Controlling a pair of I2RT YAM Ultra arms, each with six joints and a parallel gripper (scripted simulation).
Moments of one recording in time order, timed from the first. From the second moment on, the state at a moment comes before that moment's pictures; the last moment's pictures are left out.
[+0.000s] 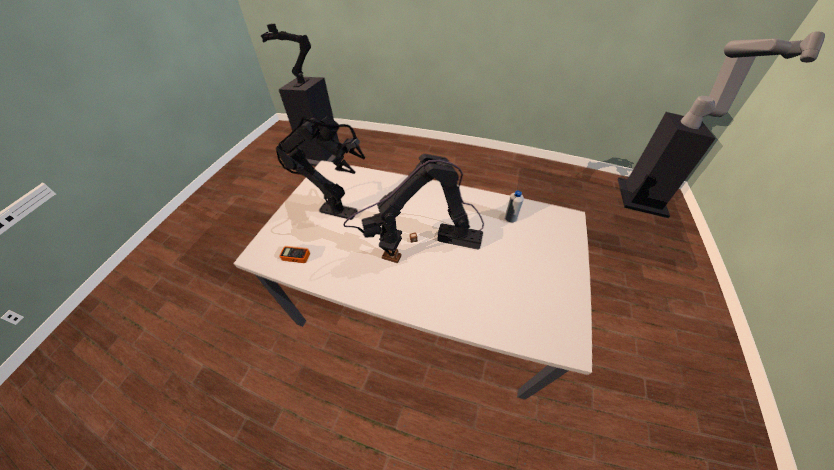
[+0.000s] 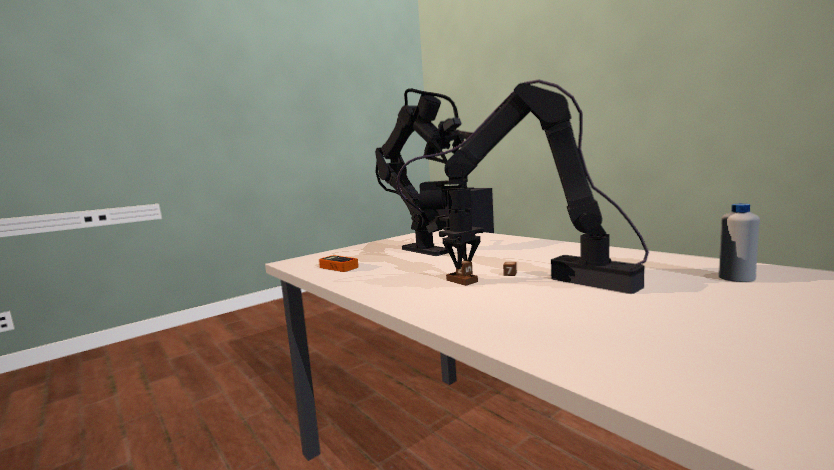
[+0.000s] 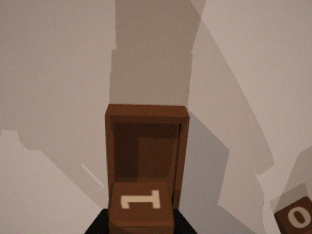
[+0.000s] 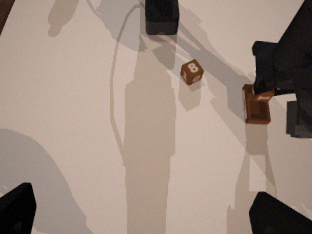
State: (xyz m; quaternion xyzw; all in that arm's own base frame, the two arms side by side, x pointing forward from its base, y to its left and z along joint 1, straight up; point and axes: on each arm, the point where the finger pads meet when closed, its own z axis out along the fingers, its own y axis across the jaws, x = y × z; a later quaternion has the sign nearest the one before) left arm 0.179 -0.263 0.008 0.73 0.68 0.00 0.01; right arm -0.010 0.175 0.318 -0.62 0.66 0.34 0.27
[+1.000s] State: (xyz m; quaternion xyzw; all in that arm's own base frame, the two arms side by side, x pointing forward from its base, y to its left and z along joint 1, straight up) left arm 0.177 -0.260 0.008 0.73 0.68 0.00 0.00; right arm 0.075 0.163 0.323 -0.45 0.78 0.27 0.34
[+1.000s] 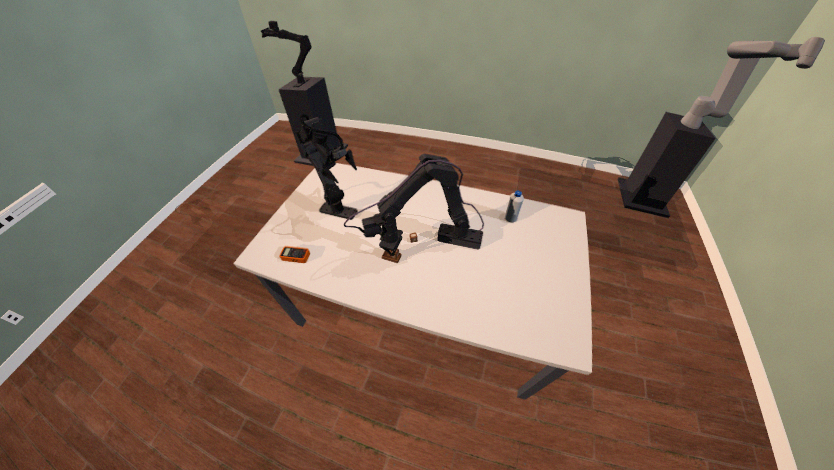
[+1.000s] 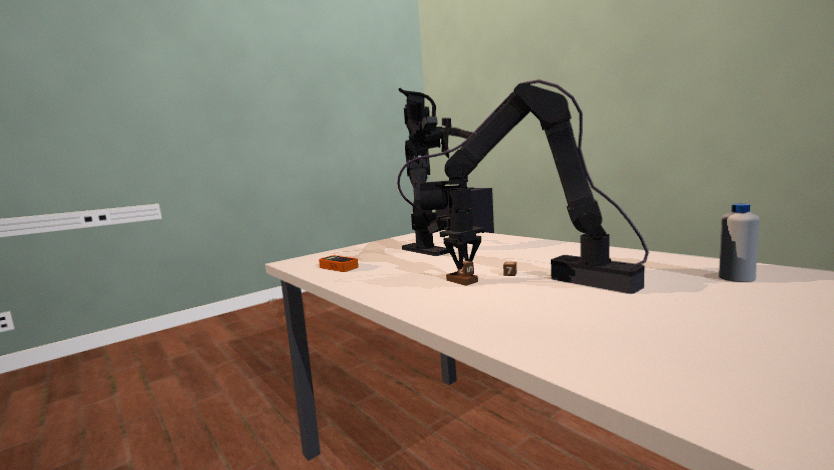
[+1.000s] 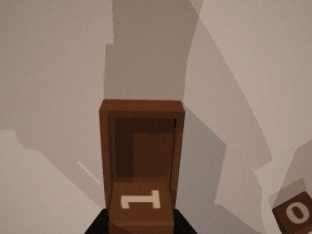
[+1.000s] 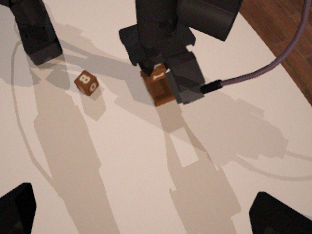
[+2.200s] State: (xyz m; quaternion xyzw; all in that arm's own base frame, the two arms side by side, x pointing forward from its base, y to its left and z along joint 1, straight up) left arm 0.178 -0.261 -0.005 0.73 0.68 0.00 0.01; right arm 0.074 0.163 0.323 -0.45 0.78 0.27 0.34
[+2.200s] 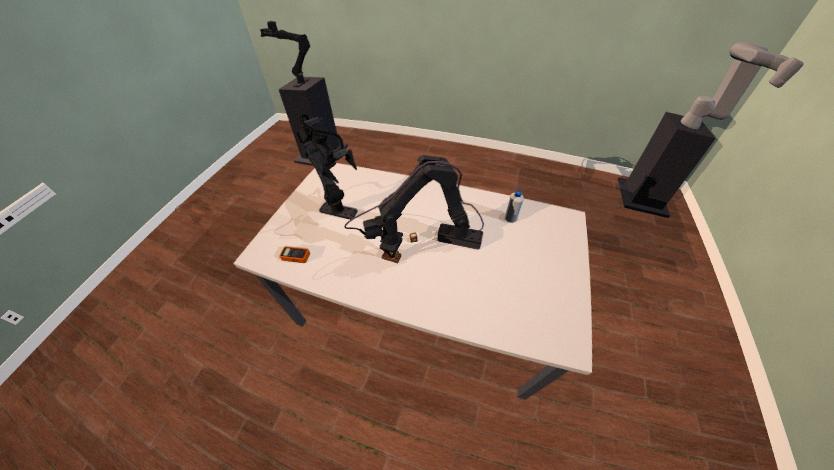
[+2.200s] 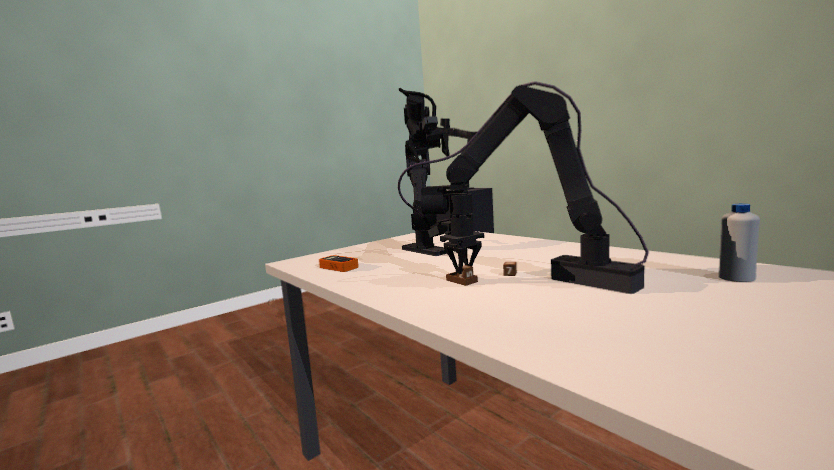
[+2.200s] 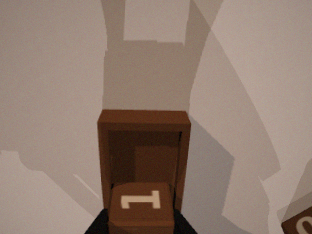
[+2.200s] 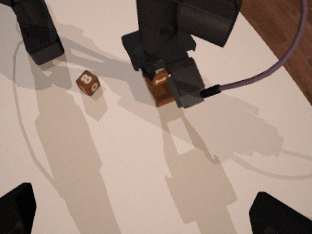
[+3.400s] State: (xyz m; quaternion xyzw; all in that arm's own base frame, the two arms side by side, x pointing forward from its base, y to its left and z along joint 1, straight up) left arm 0.174 -0.256 0.005 0.73 0.68 0.00 0.00; right arm 0.074 0.163 0.323 -0.45 0.78 0.27 0.34
